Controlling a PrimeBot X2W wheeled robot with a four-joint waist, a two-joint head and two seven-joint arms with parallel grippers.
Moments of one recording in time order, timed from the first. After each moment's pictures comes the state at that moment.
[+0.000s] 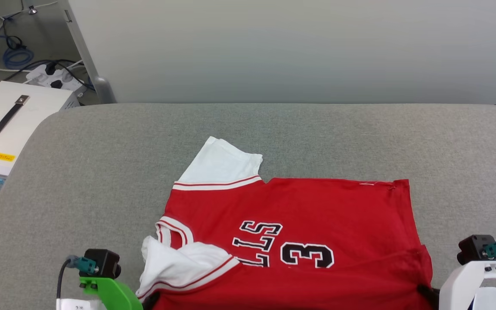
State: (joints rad) left arm -0.01 0.69 -0.57 -0.06 -0.99 0.17 0.39; right arm 0.09 -0.27 0.01 0.00 0.52 0.13 0.76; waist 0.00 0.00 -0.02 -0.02
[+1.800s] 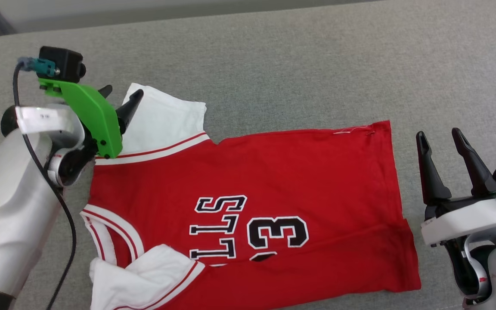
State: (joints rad) left arm -0.79 0.54 -0.56 0.48 -0.86 -0.09 0.31; right arm -0.13 -0.14 0.01 -0.09 0.29 0.13 -0.06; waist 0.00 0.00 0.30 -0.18
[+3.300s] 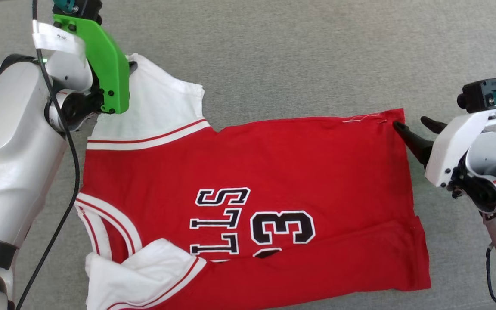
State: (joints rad) left arm -1.06 0.51 -0.68 0.60 -0.90 -0.09 0.62; right arm -0.55 -0.38 0.26 0.32 0.65 0.13 0.46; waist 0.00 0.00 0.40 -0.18
